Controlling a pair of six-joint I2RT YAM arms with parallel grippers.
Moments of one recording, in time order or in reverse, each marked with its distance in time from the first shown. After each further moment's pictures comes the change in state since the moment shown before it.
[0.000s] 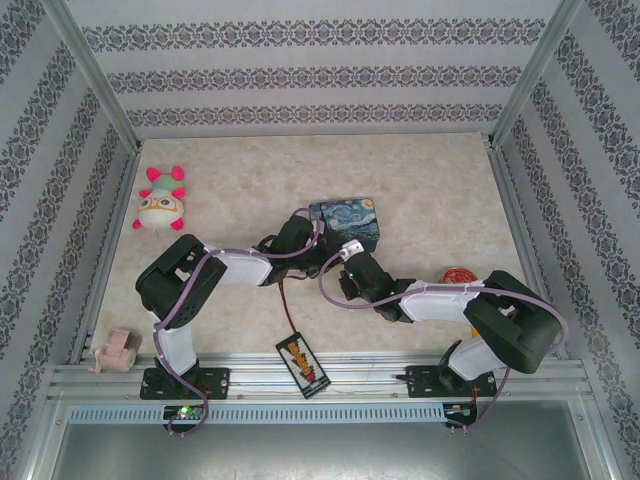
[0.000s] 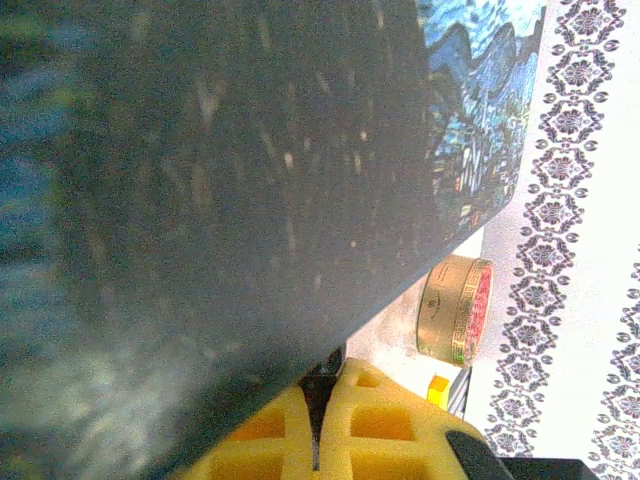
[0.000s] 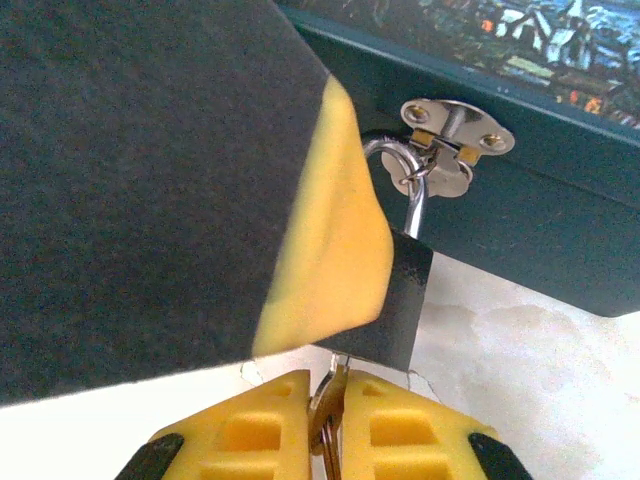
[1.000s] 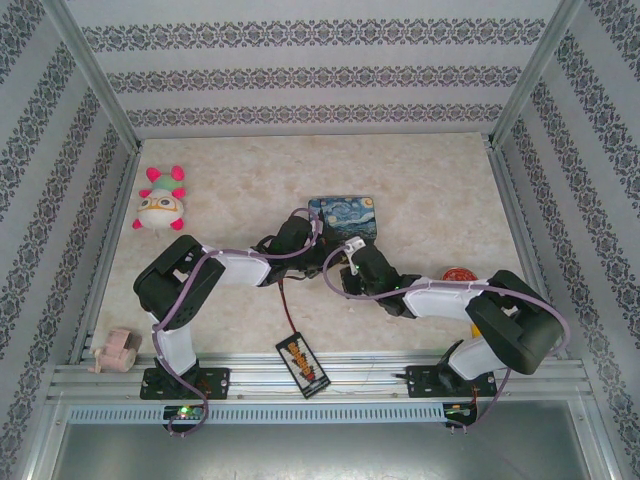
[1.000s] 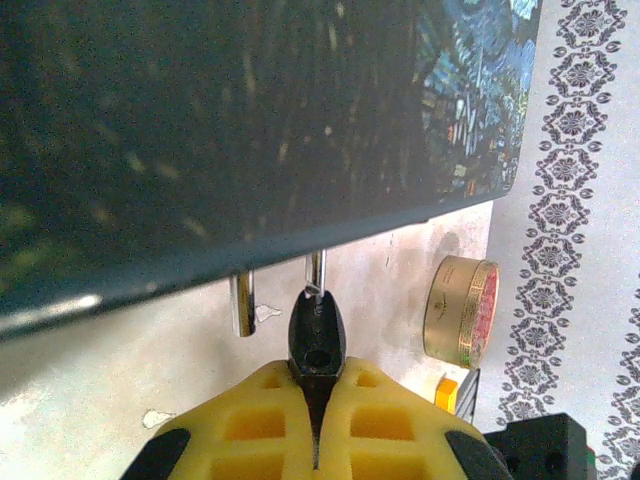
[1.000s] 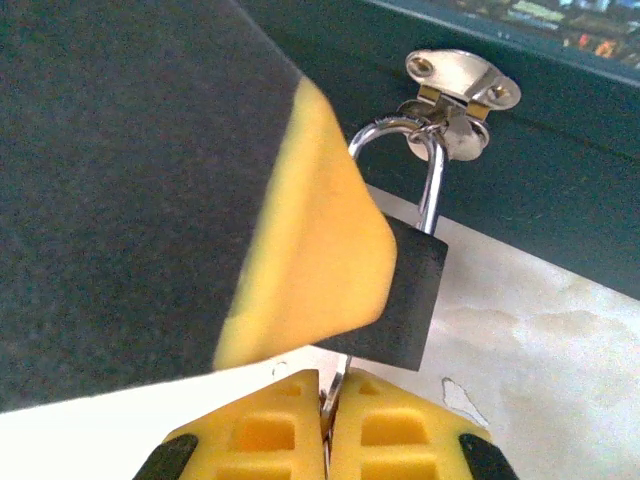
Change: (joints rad) left arm 0.000 -0.013 -0.011 -0.005 -0.014 0.018; right arm -0.083 -0.008 0.000 0.009 -0.195 0.034
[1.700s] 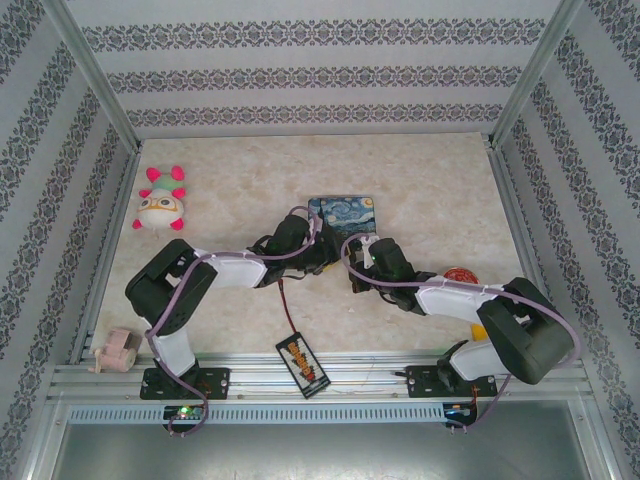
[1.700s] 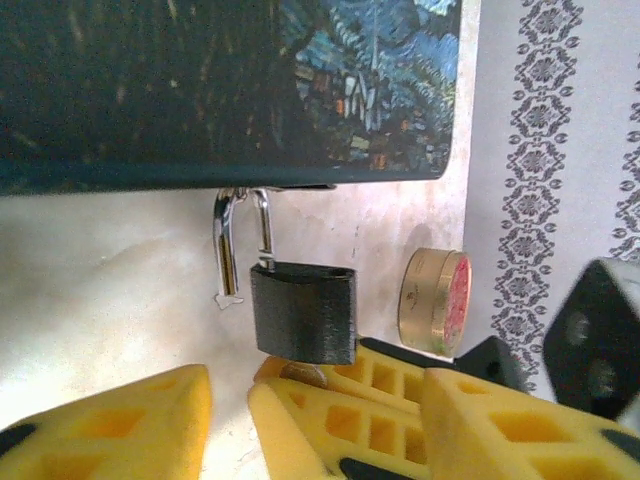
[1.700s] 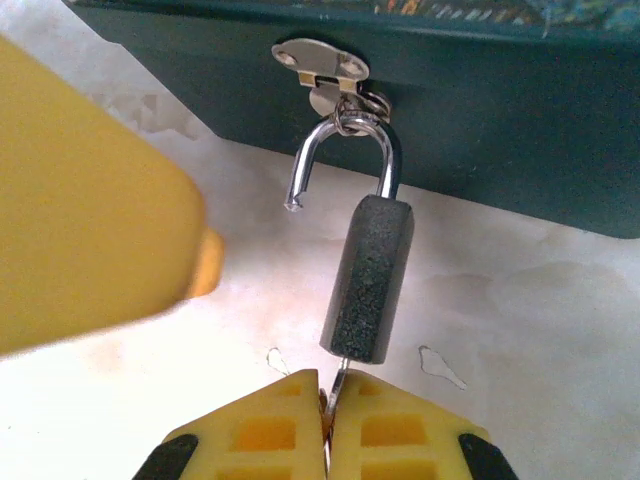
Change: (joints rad) left arm 0.000 -0.061 -0.021 0.008 0.000 0.016; right arm -0.119 -0.064 -0.032 -0.020 -0.175 0.128
